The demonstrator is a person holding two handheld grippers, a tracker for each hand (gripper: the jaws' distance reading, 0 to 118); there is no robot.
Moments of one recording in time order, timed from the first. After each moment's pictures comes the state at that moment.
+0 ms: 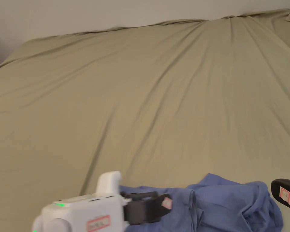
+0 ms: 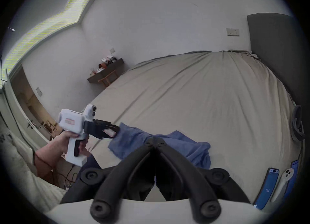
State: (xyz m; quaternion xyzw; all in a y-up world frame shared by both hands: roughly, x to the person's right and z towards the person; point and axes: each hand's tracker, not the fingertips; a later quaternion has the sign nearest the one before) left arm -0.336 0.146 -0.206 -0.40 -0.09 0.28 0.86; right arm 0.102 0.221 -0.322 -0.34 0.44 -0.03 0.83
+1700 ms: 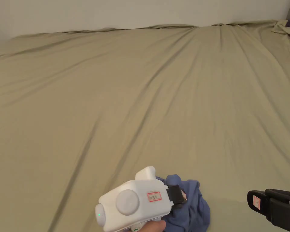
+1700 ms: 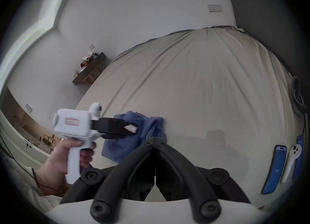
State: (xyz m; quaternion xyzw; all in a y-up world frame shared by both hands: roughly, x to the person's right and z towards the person) left arm -0.218 0.094 -0.317 -0.45 -0.01 0.37 0.82; right arm 0.087 0.188 -0.345 -0.44 0.36 -0.05 0.82
